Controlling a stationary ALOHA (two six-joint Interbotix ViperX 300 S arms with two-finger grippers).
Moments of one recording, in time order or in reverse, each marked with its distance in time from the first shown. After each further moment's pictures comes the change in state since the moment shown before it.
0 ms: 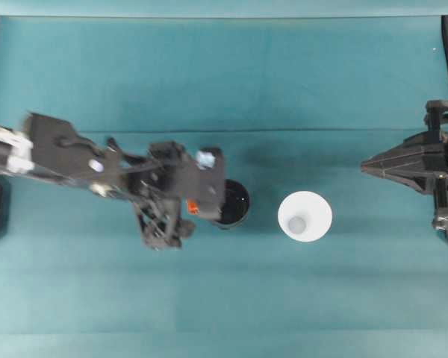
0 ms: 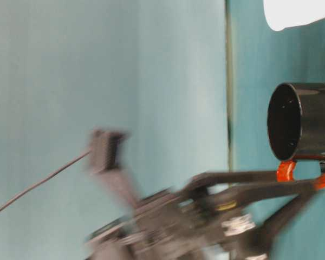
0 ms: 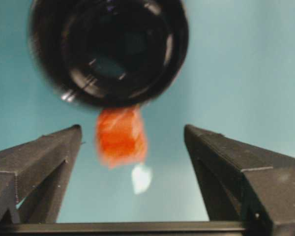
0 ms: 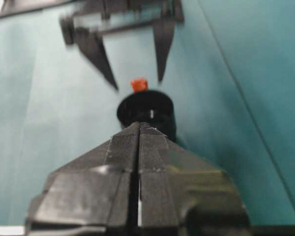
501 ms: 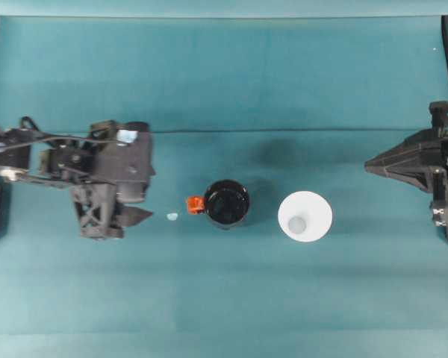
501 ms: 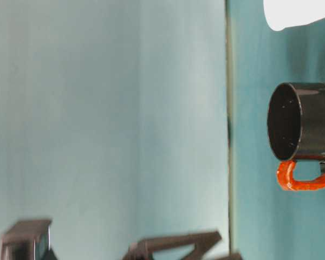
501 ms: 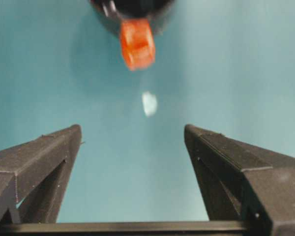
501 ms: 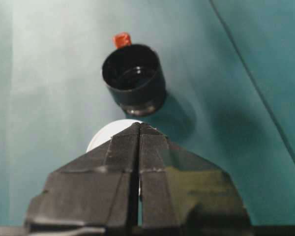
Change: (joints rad) left arm -0.008 -0.331 0.216 0.000 0.014 0.015; right arm -0.026 0.020 -0.051 0.002 0.189 0.077
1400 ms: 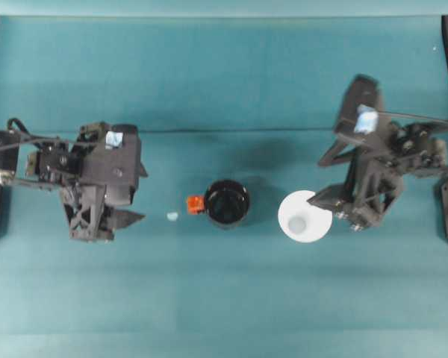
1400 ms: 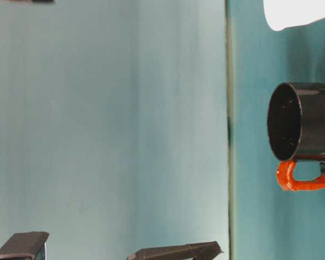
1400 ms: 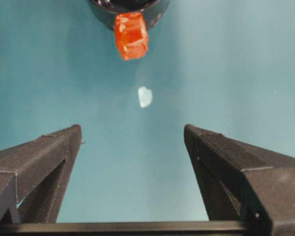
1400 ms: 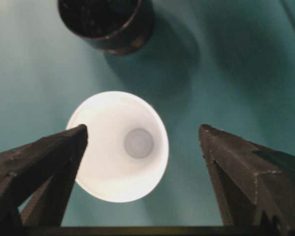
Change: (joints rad) left arm -0.003 -0.018 0.014 0.000 0.000 0.002; right arm 0.012 0.560 -0.293 0.041 0.218 0.067
